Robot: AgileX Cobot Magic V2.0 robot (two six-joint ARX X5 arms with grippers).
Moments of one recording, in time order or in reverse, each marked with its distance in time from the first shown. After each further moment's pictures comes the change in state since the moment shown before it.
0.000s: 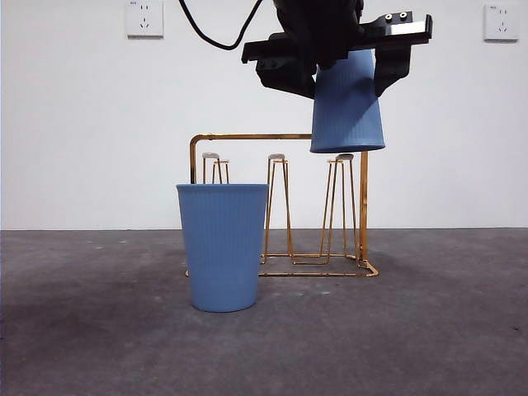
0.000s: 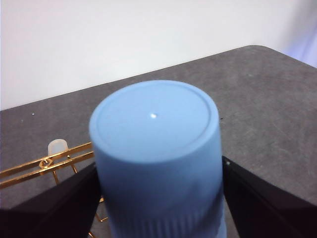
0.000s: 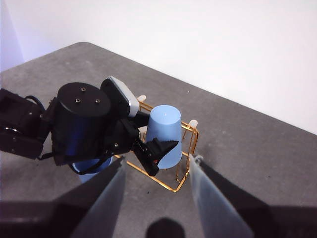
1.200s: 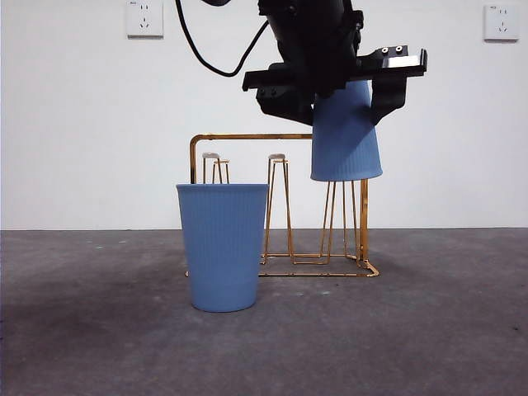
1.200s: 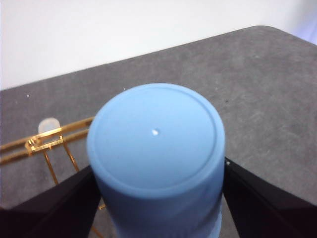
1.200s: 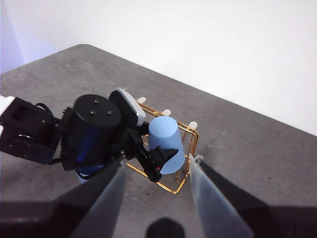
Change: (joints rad) left arm 0.018 0.048 0.008 -0.010 0.018 -0.019; right arm 0.000 0.000 0.000 0.002 0.000 0.000
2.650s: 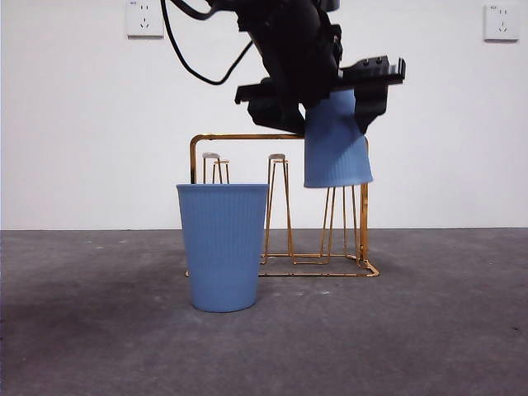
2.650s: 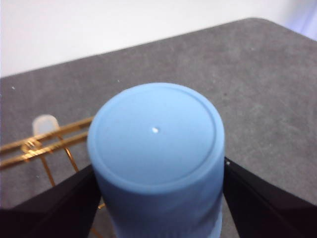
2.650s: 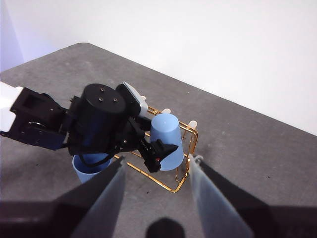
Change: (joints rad) left arm 0.073 0.022 0.007 -0.021 0.135 -0.005; right arm 0.000 -0.001 0.000 -0.003 0.000 -0.004
